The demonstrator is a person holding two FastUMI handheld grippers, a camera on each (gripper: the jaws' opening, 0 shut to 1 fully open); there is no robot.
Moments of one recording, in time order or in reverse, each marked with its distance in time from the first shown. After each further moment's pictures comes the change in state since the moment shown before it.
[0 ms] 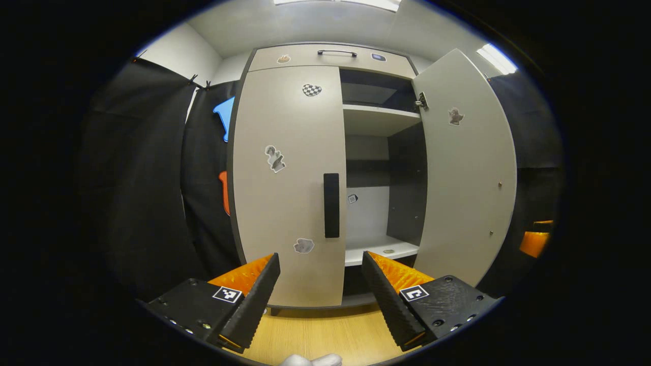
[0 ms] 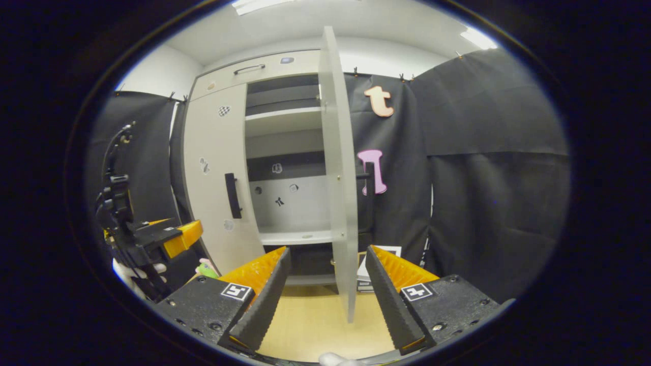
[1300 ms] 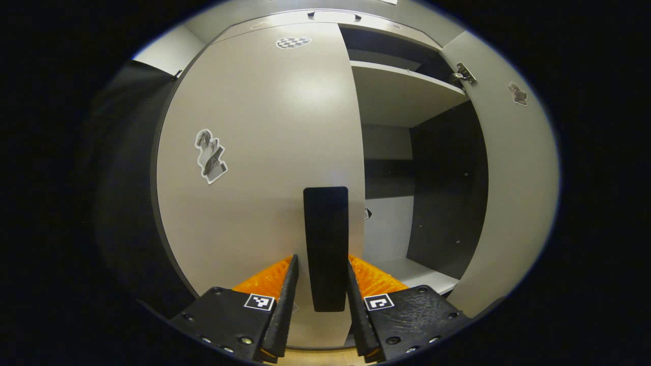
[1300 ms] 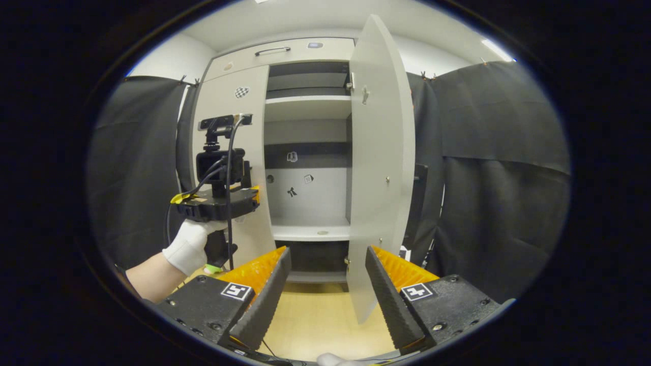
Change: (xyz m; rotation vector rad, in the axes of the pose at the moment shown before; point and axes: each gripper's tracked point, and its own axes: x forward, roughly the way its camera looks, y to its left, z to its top) left arm 0.187 -0.010 0.021 0.009 -0.026 0.017; right arm 0.028 0.045 0.007 -0.074 0.058 0.012
